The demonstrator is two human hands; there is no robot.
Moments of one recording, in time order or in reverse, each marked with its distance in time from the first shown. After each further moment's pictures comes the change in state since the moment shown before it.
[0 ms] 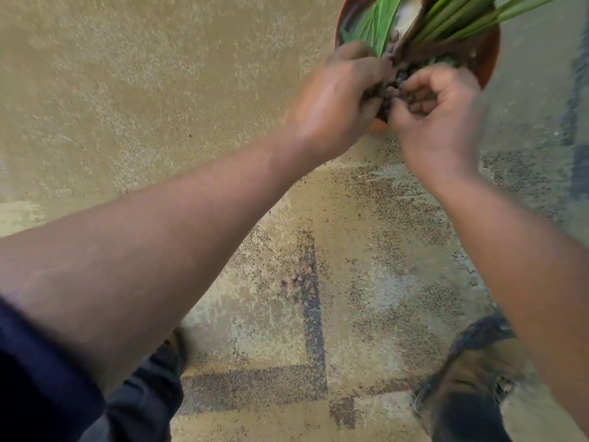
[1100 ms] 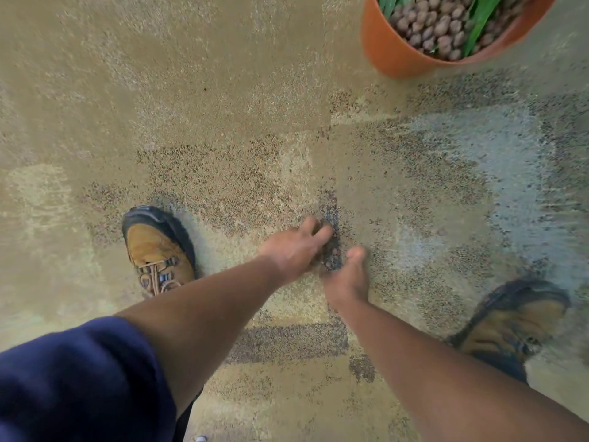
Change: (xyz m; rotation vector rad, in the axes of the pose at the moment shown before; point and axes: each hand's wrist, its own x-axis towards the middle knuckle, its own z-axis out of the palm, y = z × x) left_hand -0.257 -0.027 0.054 0.245 -0.930 -0.262; right_hand -0.285 0.016 0.092 0.011 -0.572 0.991
